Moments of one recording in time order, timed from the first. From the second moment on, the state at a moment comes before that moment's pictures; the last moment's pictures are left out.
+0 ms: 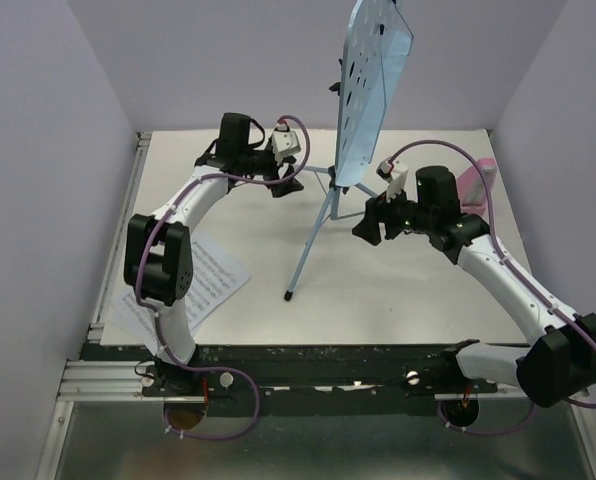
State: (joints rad) left arm -0.28 1.83 1.52 -0.29 0.92 0.64; right arm 0.38 1.24 1.01 -0.34 -0.46 -0.04
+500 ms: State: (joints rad) left arm -0.37 2.07 1.85 -0.19 0.87 0.65; right arm 0.38 1.19 1.00 -0.43 -0.47 -0.10
